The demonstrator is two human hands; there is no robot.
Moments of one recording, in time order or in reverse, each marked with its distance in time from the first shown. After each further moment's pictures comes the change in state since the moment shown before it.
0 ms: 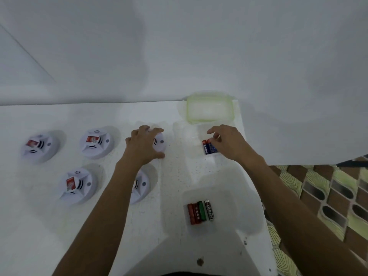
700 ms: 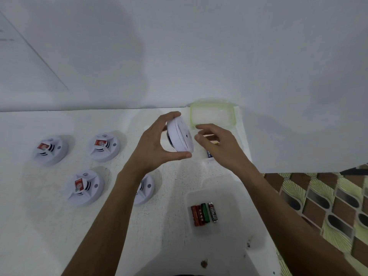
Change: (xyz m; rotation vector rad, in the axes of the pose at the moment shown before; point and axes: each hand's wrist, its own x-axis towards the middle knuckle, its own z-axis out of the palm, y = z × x) left_hand -0.055 0.044 -0.050 -0.638 0.258 0.437; right_hand -0.038 -0.064 -0.012 0.606 0.103 -0.006
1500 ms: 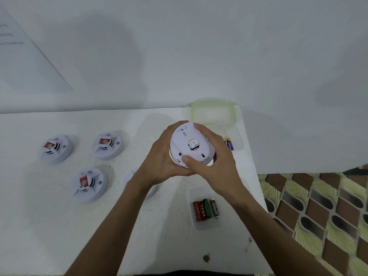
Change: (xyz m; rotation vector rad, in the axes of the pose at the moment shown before) left_hand -0.030 0.017 0.016 -0.150 -0.032 0.044; right_hand -0.067 -0.031 0.034 0.287 0.140 -0.117
